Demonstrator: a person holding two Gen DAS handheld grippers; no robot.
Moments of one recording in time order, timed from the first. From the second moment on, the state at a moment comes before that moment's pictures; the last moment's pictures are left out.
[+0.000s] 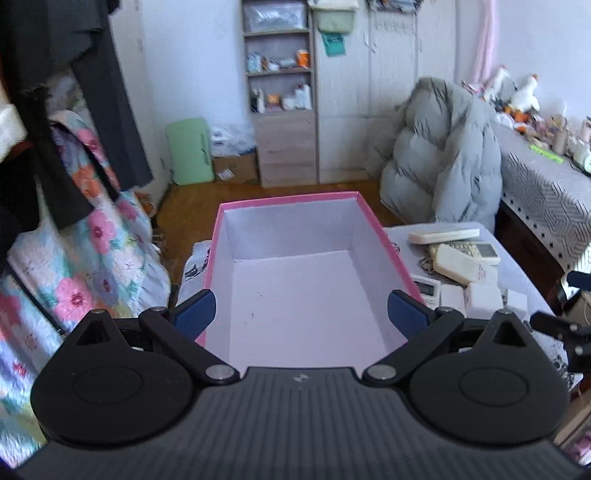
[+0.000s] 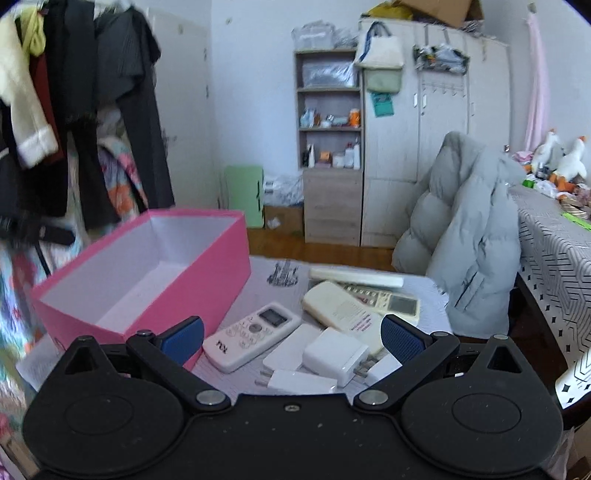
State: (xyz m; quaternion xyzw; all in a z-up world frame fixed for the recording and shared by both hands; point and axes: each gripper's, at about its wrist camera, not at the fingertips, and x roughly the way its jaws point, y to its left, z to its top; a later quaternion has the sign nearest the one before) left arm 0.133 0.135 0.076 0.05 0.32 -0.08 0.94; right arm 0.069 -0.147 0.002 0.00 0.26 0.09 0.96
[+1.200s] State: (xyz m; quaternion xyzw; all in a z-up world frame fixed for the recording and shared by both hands) left arm 0.273 0.199 -0.008 0.01 0.41 0.05 0.91; right arm 0.109 -0.132 -0.084 0.08 0.34 -0.03 0.94
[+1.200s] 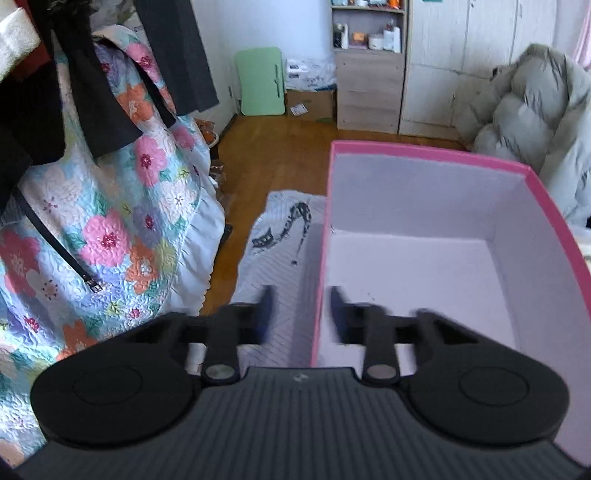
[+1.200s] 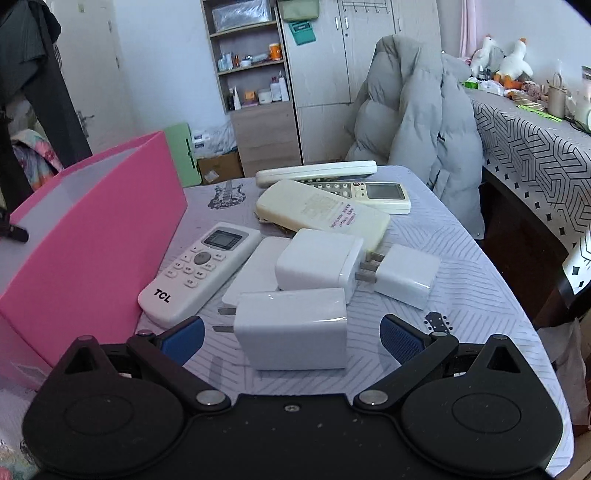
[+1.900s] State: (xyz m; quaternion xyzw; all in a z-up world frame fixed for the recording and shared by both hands) left arm 0.260 0.203 -0.005 -0.02 0.37 0.03 0.93; right arm 0.106 -0.118 -0.037 0.06 0.28 0.05 0.96
